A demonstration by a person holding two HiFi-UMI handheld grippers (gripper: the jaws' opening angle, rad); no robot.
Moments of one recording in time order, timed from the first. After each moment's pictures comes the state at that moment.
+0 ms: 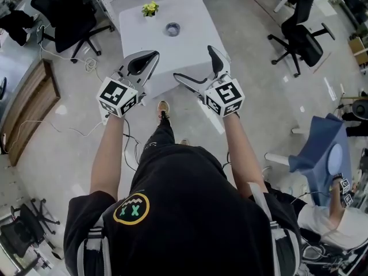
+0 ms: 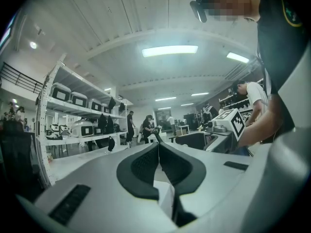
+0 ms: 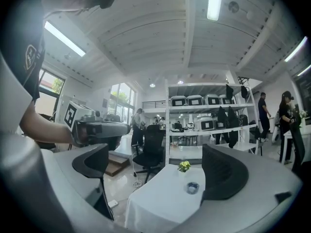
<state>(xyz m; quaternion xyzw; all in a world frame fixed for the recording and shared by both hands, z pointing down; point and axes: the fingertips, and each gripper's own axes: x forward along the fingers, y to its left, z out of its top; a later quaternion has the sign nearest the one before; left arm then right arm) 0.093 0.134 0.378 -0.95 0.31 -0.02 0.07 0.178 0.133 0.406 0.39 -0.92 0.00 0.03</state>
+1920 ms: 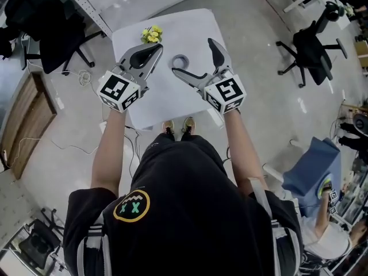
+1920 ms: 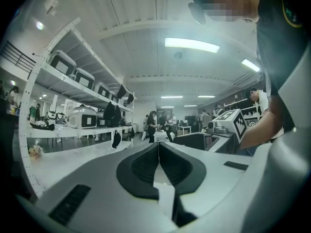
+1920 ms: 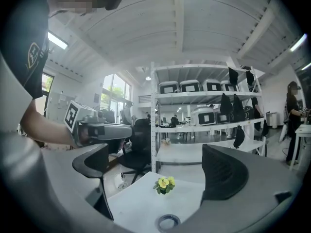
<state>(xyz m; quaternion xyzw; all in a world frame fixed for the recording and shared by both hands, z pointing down) 0.049 -0.250 0.407 -0.96 0.29 -0.01 0.02 0.119 -0.244 0.428 0.39 -0.92 0.02 0.06</state>
